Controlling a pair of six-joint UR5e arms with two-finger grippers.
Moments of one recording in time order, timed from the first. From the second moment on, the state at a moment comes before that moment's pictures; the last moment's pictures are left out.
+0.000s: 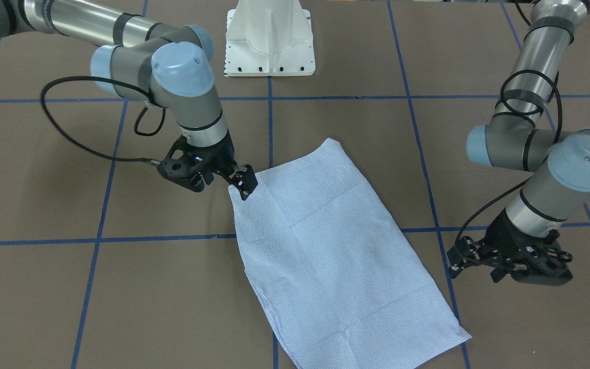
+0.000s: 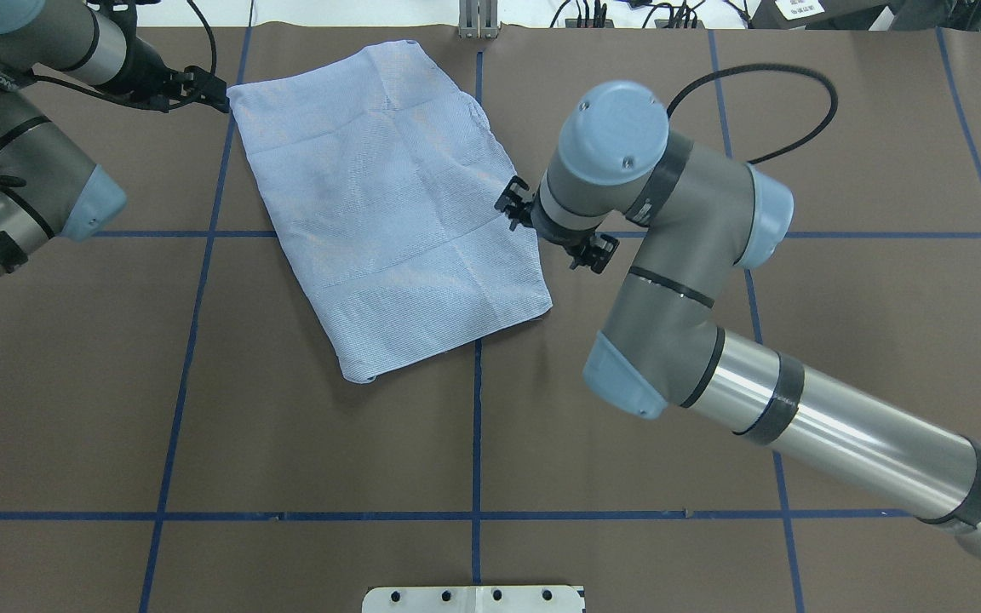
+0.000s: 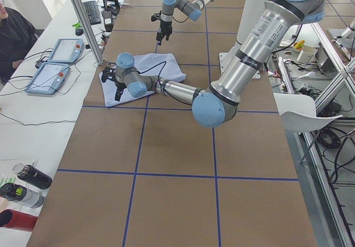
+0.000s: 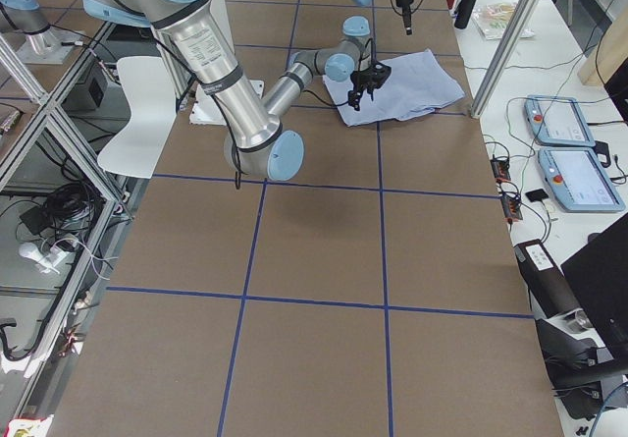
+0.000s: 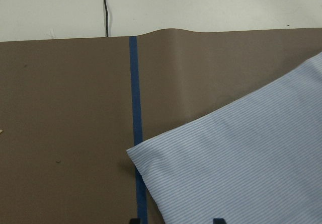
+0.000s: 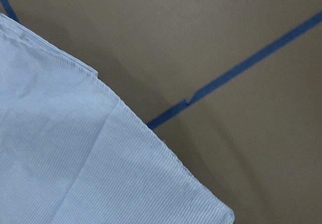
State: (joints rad) left arm -1.05 -2.15 -1.20 -2.28 -2.08 -0.85; right arm 0.59 -0.85 1.58 -1.48 1.82 1.78
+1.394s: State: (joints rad) left arm -1.04 -2.13 -1.23 -2.28 -2.08 -0.87; right arm 0.47 -0.77 1.39 -1.43 1.62 2.00
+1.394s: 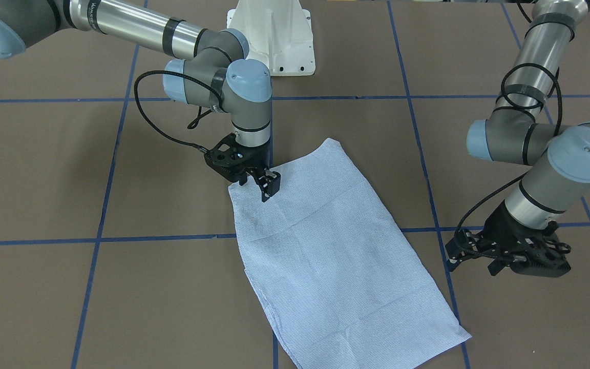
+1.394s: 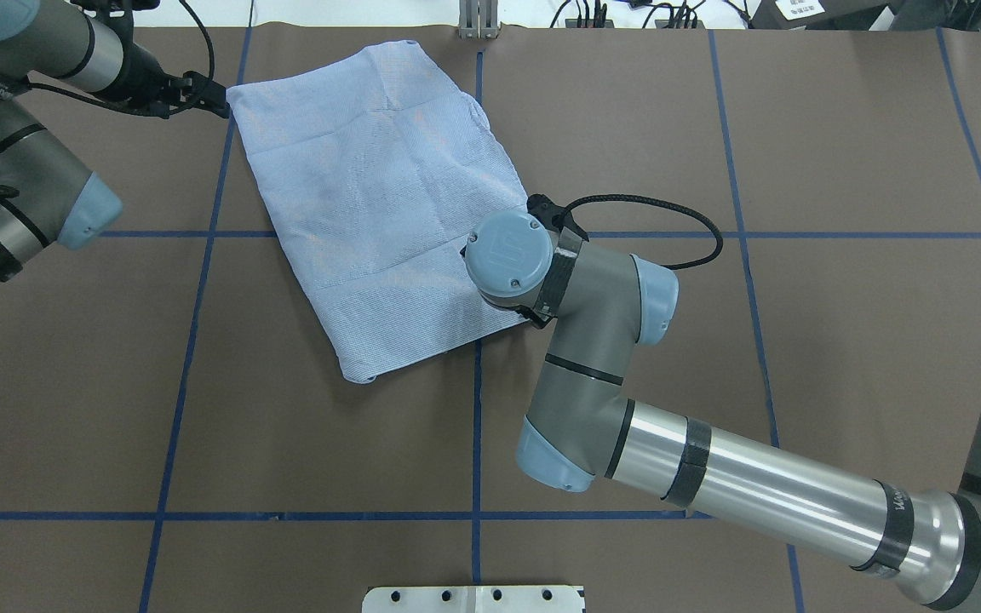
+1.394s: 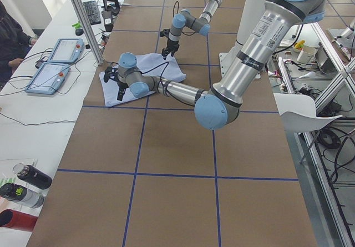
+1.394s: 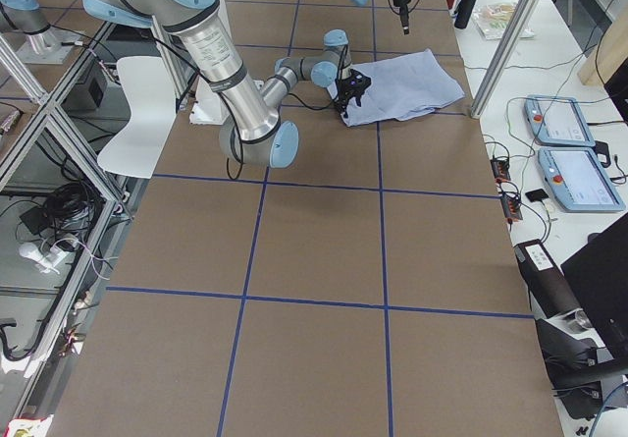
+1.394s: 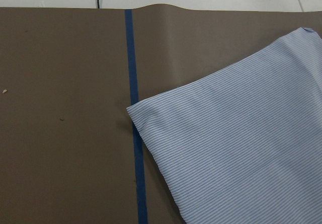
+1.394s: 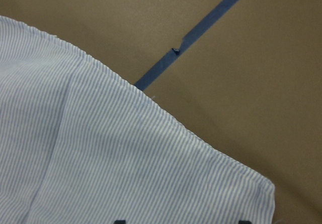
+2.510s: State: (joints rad) left arm -1.04 -2.13 -1.24 -2.28 -2.08 -0.87; right arm 0.46 -0.74 1.39 -1.52 1.62 1.97
